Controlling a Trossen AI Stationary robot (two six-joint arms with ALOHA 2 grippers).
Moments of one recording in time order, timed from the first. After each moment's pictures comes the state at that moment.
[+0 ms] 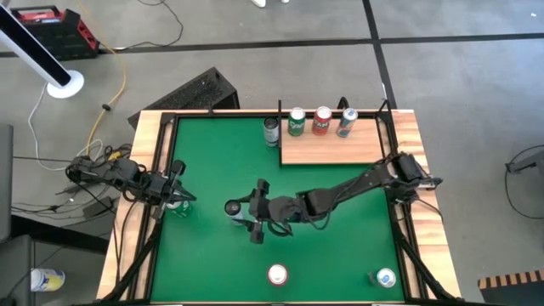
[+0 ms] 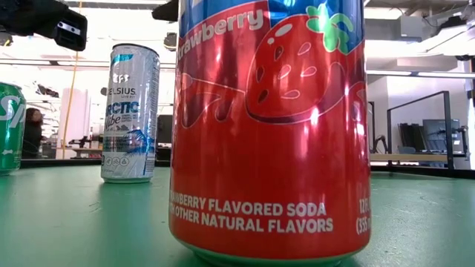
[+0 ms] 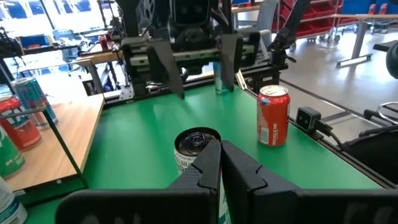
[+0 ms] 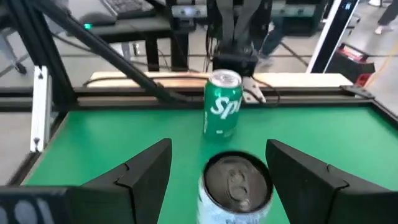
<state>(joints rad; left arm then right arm) -0.27 0.02 0.31 -0.30 -0.01 0.11 0.28 1.95 1.45 0.23 0.37 0.08</state>
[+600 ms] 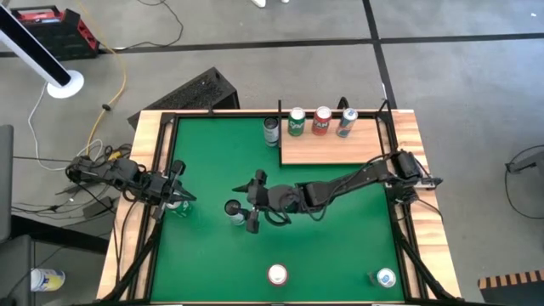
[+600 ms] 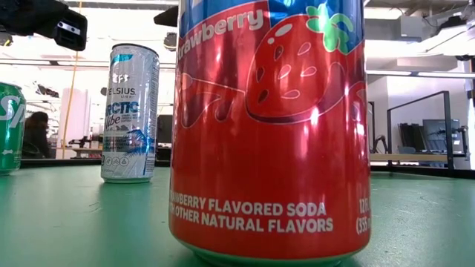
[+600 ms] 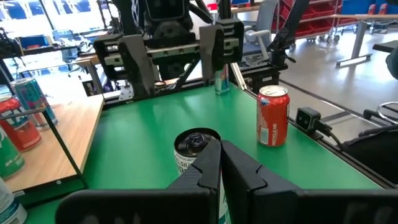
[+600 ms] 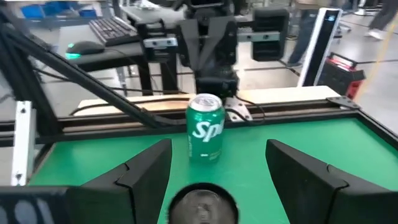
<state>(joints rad) -0.27 0.02 0.31 -0.30 -0.01 0.11 0.23 1.95 1.45 0.31 0.35 0.10</state>
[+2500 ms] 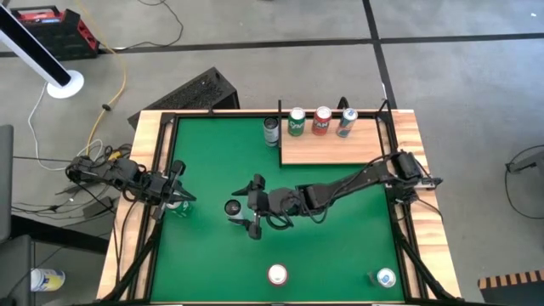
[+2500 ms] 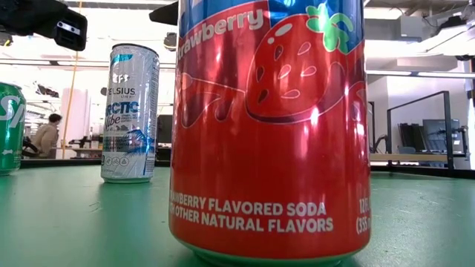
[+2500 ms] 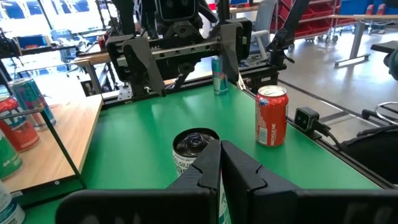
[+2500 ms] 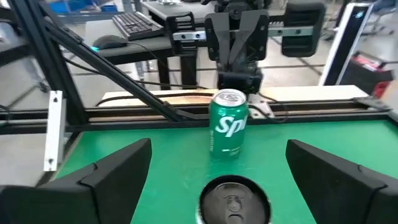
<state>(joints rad) -0.27 0.02 0.31 -0.30 0.00 0.11 0.24 1.95 1.45 0.30 0.28 0.09</state>
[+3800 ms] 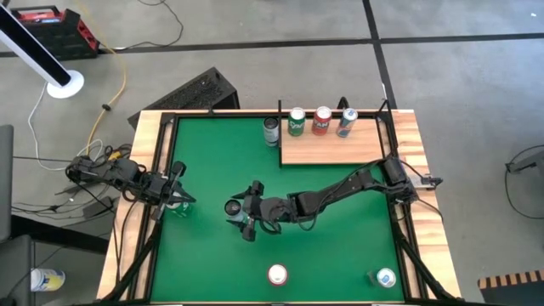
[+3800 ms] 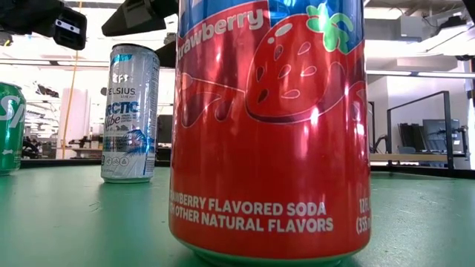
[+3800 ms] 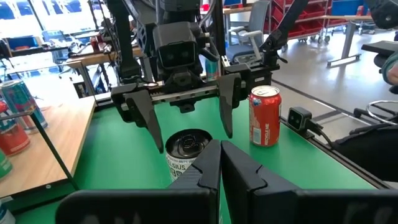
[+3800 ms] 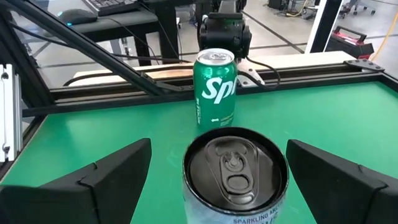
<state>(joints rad) -0.27 0.02 0.31 -0.30 0.02 0.11 0.25 2.08 1.45 0.35 0.37 0.16</state>
